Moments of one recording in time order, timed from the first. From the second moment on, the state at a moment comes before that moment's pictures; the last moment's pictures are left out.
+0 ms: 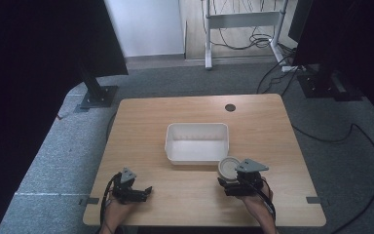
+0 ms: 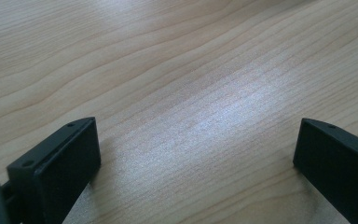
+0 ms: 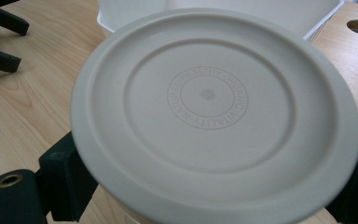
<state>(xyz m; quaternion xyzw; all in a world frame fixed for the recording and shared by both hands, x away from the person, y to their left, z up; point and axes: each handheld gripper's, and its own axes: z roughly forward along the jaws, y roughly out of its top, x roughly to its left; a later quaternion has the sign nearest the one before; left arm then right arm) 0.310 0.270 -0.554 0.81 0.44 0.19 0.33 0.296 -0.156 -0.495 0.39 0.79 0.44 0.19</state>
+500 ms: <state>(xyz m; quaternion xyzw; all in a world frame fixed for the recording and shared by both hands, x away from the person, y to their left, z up) 0.310 0.270 -0.554 0.81 0.44 0.19 0.33 0.311 -0.140 -0.490 0.38 0.79 0.44 0.20</state>
